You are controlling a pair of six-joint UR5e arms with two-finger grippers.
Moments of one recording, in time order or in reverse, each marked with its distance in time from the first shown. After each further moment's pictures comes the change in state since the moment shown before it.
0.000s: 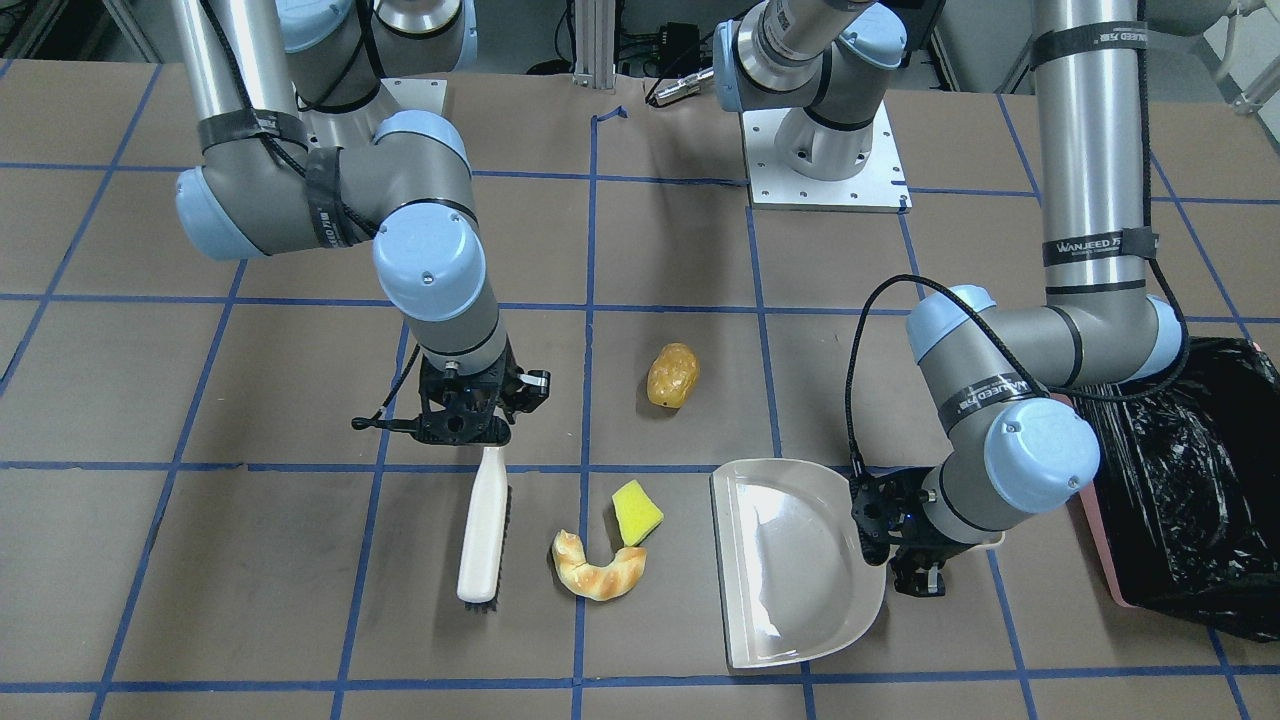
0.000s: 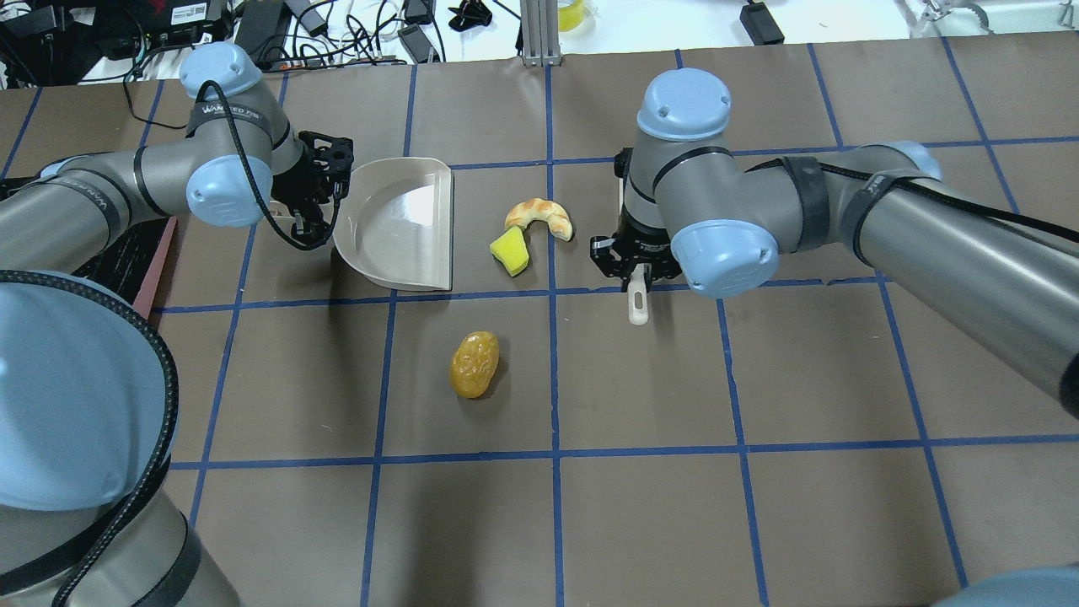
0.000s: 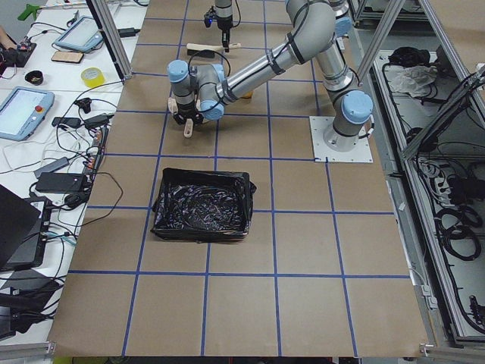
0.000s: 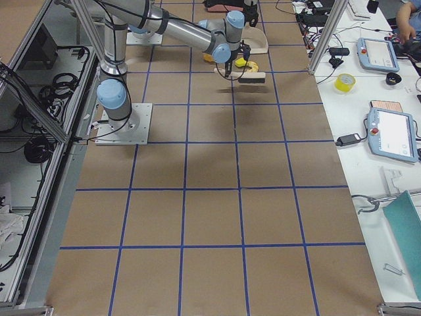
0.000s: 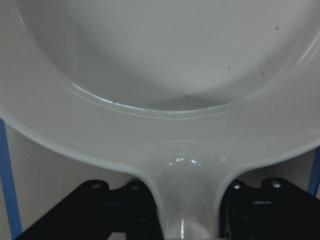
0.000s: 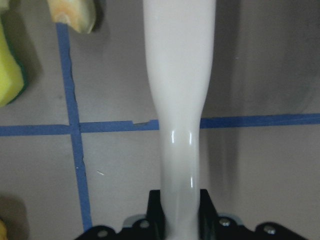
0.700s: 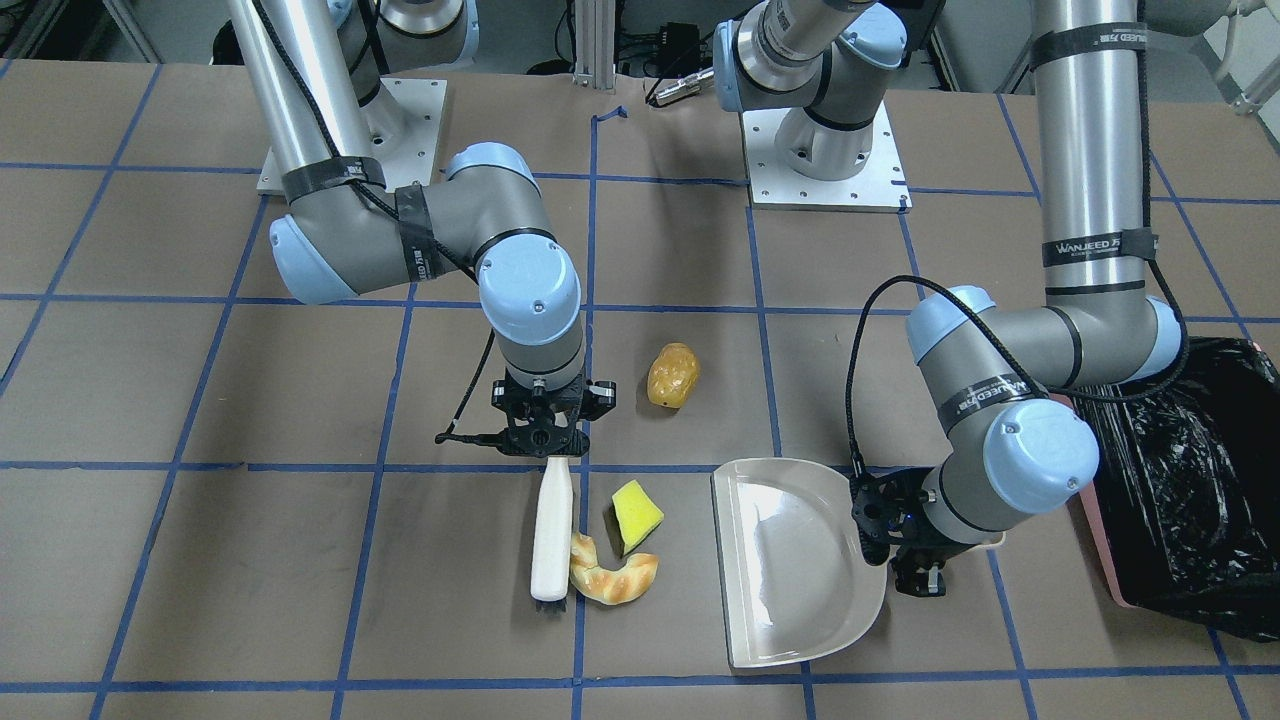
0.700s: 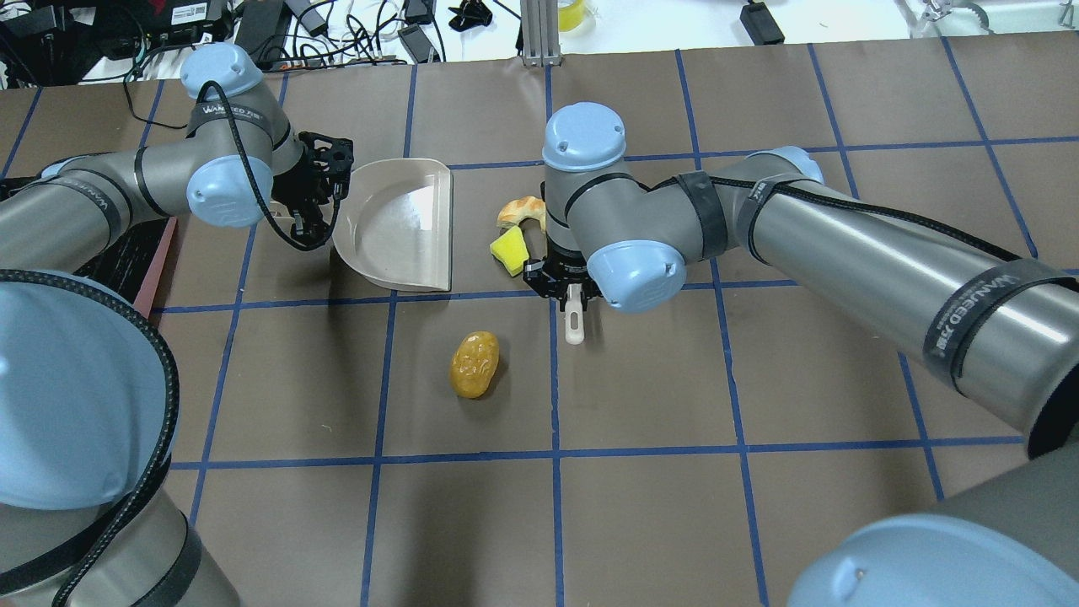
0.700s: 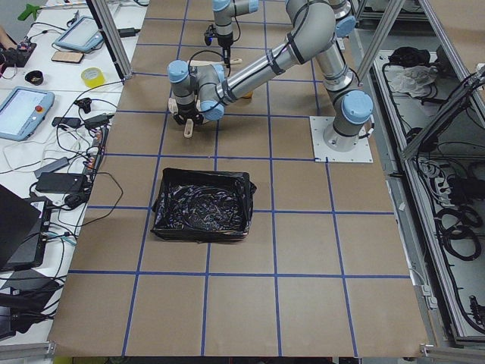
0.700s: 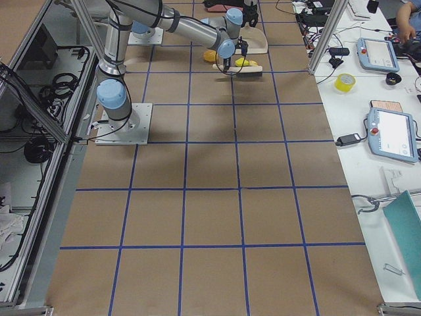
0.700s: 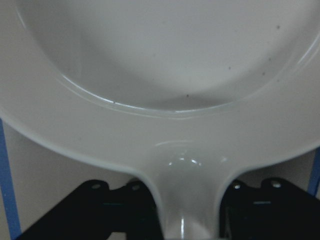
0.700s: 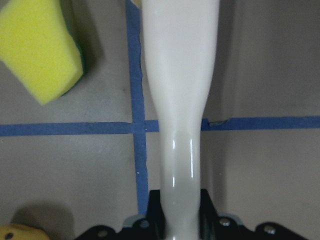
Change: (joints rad) left arm 0.000 -0.002 0.001 0.000 0.007 0.002; right arm 0.111 0.107 -0.078 -0.012 0.003 0.119
